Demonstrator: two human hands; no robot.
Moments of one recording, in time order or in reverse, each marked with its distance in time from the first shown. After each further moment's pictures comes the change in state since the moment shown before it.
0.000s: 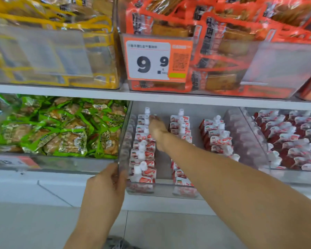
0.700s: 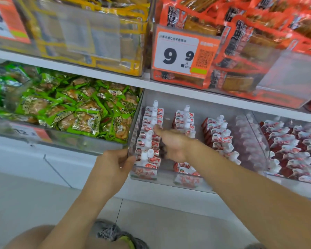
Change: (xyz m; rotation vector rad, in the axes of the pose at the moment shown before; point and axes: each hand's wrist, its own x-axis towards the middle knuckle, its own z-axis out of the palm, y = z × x) left_hand 0.002 -0.010 -0.004 -0.248 -0.210 -0.123; right_hand -0.044 0.012 -0.016 -0.023 -0.306 0.255
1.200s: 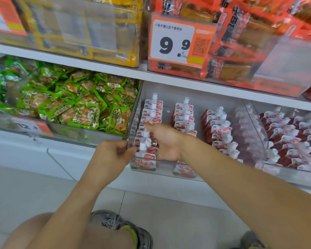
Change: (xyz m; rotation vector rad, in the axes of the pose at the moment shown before) left_hand 0.000 0.004 -0.003 -0.197 -0.068 -0.064; right_hand -0.041 -0.002 0.021 0.112 -0.174 0.090
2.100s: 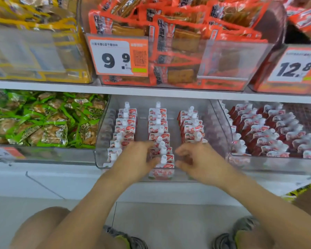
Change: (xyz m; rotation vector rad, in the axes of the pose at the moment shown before) left_hand 0.022 0.063 0.096 0.592 -0.258 0.358; right_hand -0.091 0.068 -0.135 -1.036 0.478 -0.515
